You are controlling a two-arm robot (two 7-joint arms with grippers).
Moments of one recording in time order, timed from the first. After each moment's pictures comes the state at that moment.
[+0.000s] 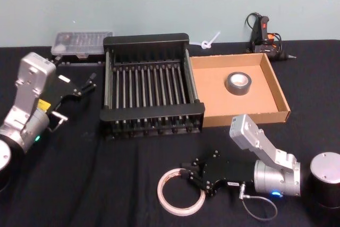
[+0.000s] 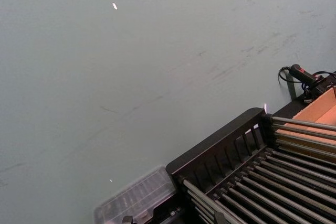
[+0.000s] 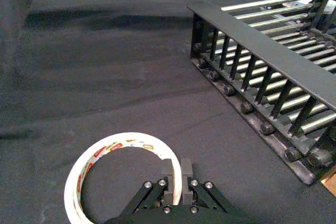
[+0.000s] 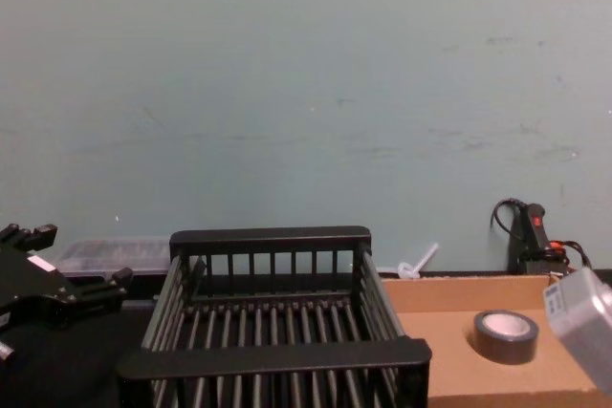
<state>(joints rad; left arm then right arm) -0.20 0.60 0.45 -1.41 -0.25 -0.12 0.03 0.29 0.52 -0.68 -1.31 0.34 -0.05 0.77</state>
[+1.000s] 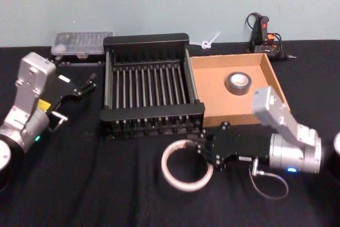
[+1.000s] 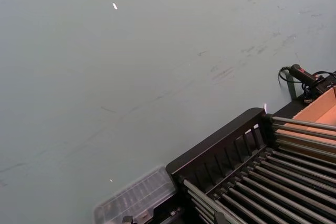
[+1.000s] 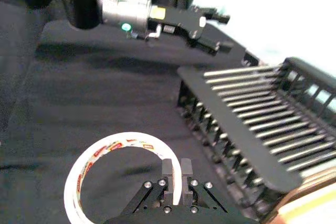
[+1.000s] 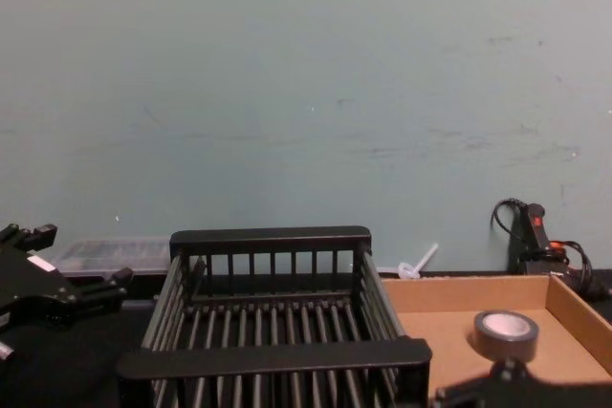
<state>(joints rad) -0.20 0.60 0.45 -1.41 -0.25 -0.12 0.03 0.30 0.61 -0.63 -1.48 0.38 -0.06 0.78</state>
